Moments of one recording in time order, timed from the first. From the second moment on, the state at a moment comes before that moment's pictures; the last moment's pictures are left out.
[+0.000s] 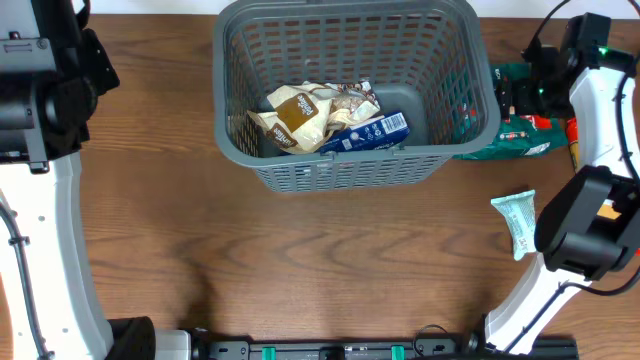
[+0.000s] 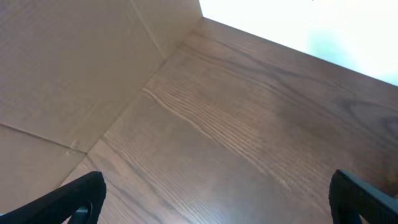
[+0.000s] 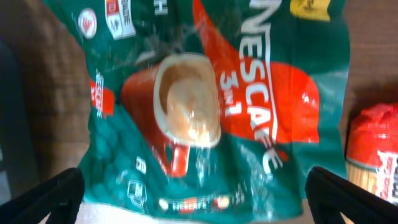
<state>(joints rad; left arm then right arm) 0.04 1.58 2.17 -1.41 -0.56 -0.25 -0.28 2.08 1.85 -1.03 -0.08 -0.27</state>
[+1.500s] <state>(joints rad) 0.04 1.58 2.17 -1.41 -0.56 -0.25 -0.26 2.28 1.89 -0.96 -0.10 -0.23</state>
